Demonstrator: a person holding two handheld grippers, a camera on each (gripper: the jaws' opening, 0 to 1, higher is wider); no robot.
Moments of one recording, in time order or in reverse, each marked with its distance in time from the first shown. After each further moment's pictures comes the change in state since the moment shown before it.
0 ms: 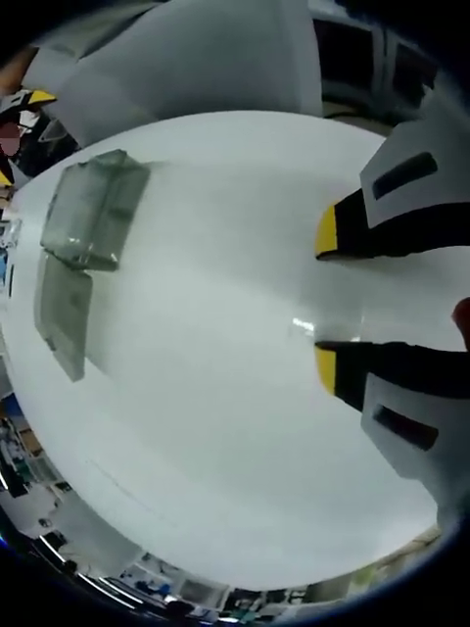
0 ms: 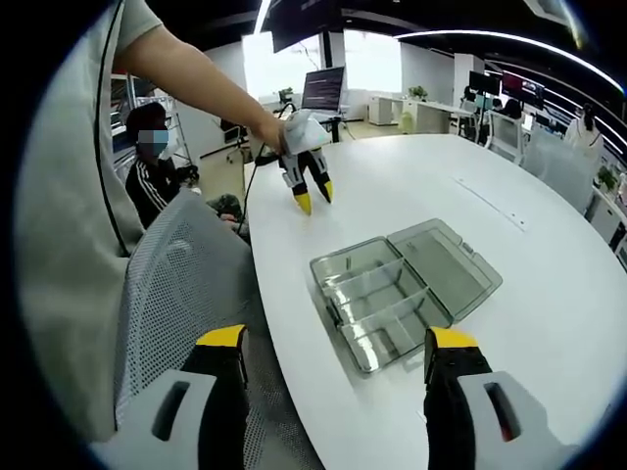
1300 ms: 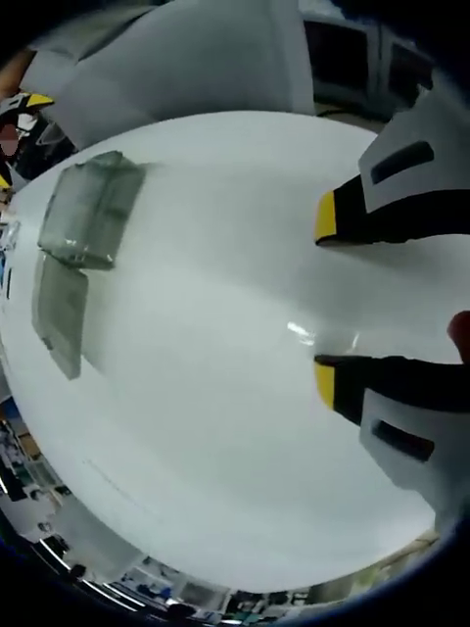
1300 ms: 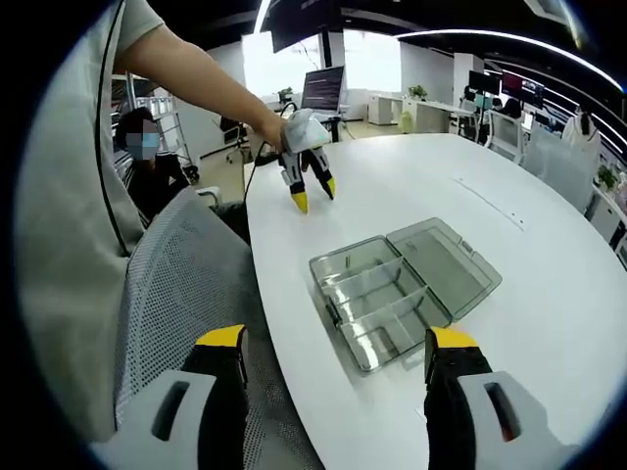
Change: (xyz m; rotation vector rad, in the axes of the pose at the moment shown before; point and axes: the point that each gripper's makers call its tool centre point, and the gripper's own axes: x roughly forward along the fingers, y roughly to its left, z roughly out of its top) left arm -0.001 0.003 -0.003 0.009 0.007 -0.021; right arm -0.001 -0.001 -0.003 0.006 0.000 0.001
